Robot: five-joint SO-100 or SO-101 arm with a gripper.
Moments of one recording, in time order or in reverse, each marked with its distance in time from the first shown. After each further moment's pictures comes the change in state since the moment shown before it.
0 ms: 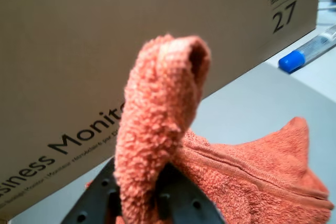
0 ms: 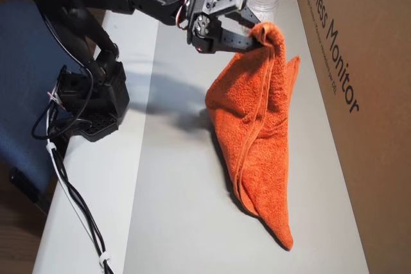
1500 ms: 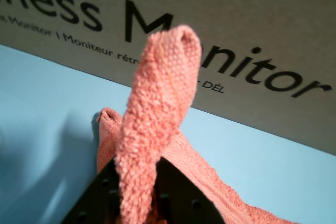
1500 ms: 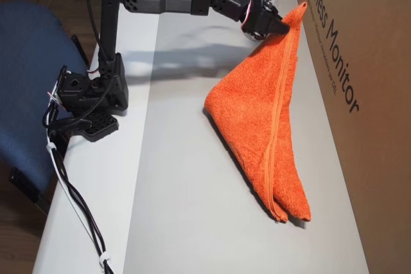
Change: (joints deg) arm -23.0 -45.4 -33.5 0.0 -39.7
